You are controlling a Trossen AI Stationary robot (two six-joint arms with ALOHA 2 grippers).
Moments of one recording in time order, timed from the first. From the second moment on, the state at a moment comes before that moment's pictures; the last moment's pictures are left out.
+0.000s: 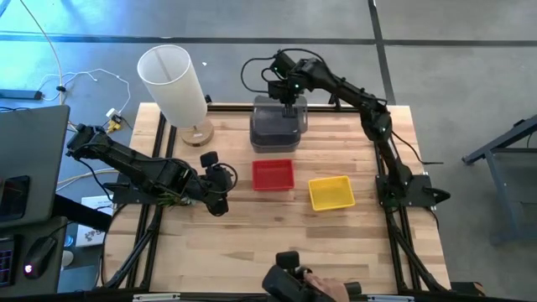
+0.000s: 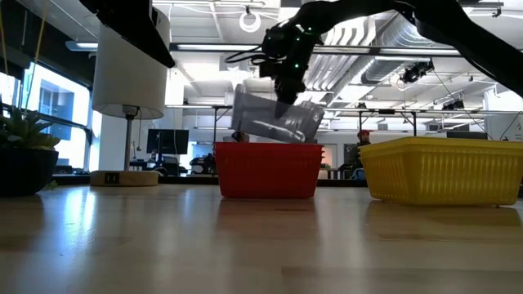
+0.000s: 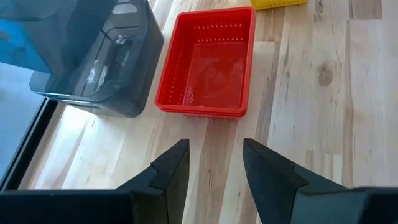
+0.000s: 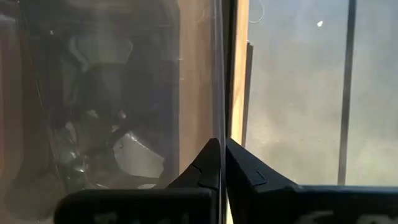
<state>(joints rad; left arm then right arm) -0.24 1.26 0.99 -0.74 -0.58 -0.34 -0.59 2.23 2.31 -1.19 0.01 -0.71</state>
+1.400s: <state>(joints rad) -0.24 1.26 0.99 -0.75 -0.58 -0.34 -0.59 2.32 2.32 -1.18 0.07 -0.63</state>
